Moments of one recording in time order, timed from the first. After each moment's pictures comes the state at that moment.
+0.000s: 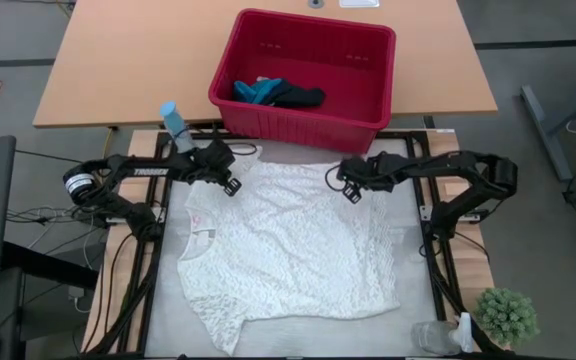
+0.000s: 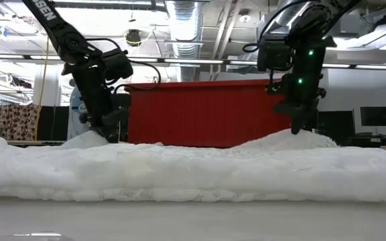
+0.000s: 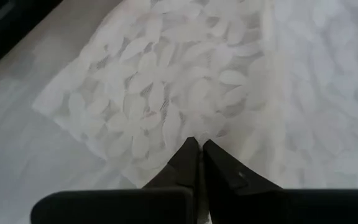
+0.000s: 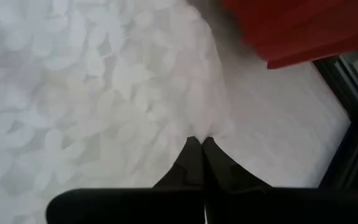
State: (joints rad) left arm 0.63 1.45 0.63 -0.17 -0.17 -0.09; right arm -0.33 1.46 0.86 -0.77 0.56 0.40
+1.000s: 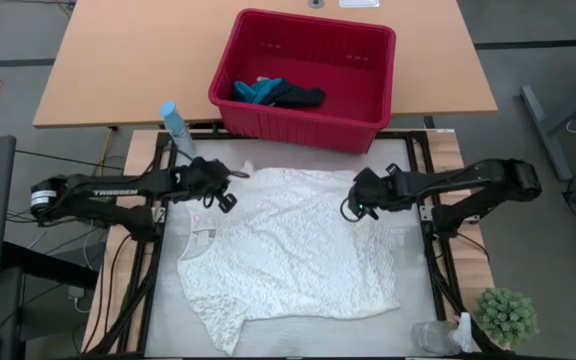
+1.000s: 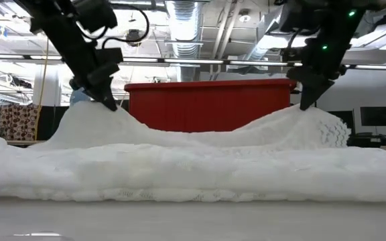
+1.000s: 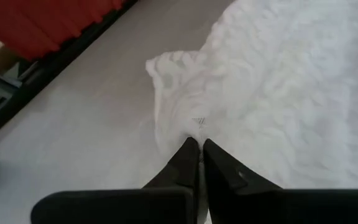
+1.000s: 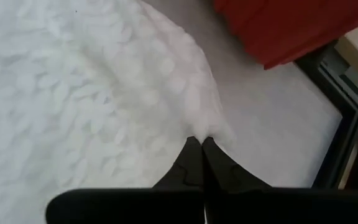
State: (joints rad) left arm 0.26 1.09 0.63 -0.40 -0.39 -0.27; right arm -0.01 1.26 0.86 -0.95 0.66 0.70
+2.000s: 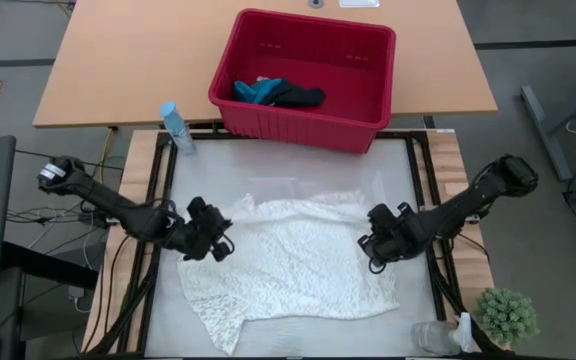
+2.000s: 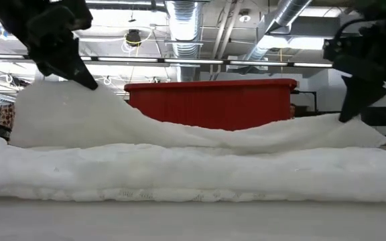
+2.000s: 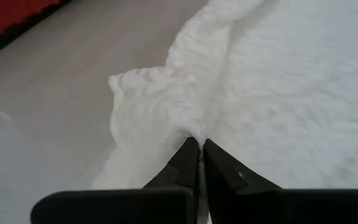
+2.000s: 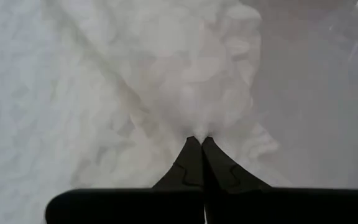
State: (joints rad) left arm -0.43 1.08 0.63 -0.47 -0.70 -0.74; right arm 0.47 1.27 0.74 -0.99 0.61 1.32
